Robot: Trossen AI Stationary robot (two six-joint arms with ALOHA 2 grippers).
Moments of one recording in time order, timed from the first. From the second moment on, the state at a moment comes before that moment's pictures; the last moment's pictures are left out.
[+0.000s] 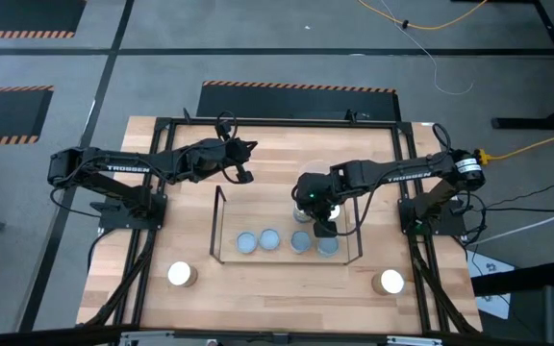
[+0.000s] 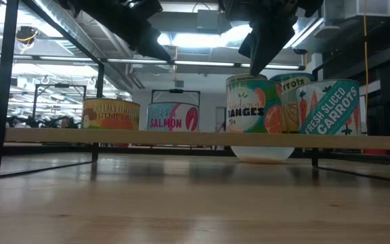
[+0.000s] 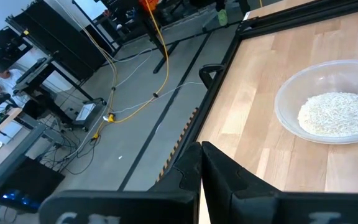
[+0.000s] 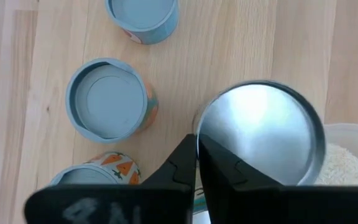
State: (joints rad) left arm 0.17 1.23 0.82 0.09 -0.53 0.37; right arm 0.07 1.64 1.37 -0.89 -0.08 0.00
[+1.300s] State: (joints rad) left arm 0.17 1.23 0.82 0.09 -0.53 0.37; right arm 0.07 1.64 1.47 -0.89 -0.08 0.01
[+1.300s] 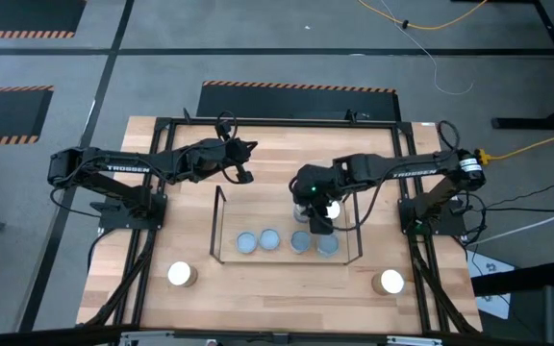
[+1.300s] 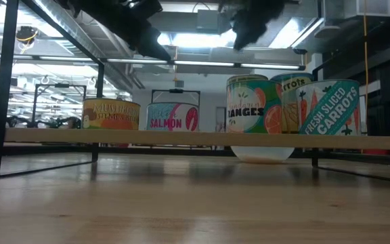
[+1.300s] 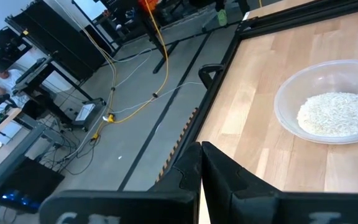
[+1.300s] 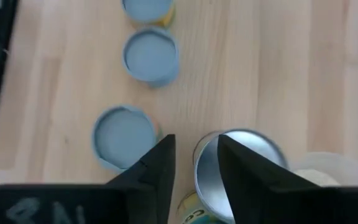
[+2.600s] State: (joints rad) left arm -0.31 0.62 0.82 -0.62 -0.42 -0.25; right arm 0.53 1.59 1.86 -1.57 0.13 0.98
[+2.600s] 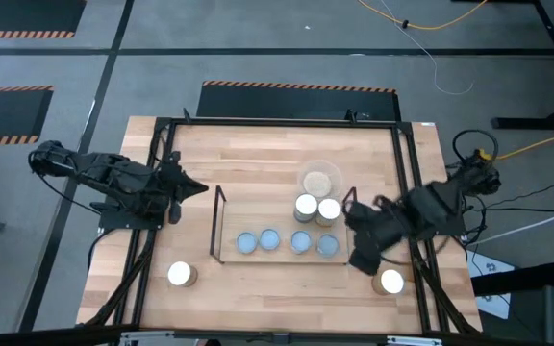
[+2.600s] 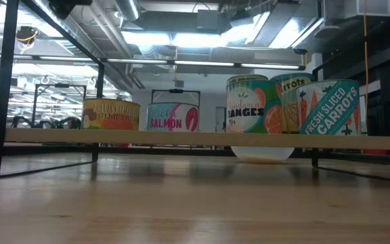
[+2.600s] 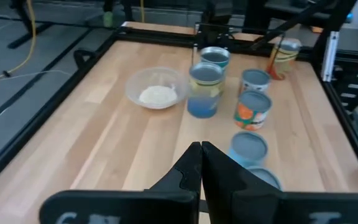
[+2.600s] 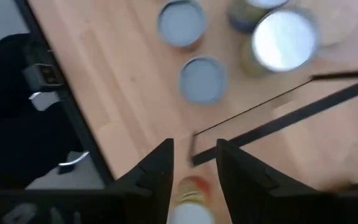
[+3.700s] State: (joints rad) left arm -0.37 0.61 0.82 -0.62 -0.42 -0.31; right arm 0.94 1.86 1.86 -1.57 0.11 1.76
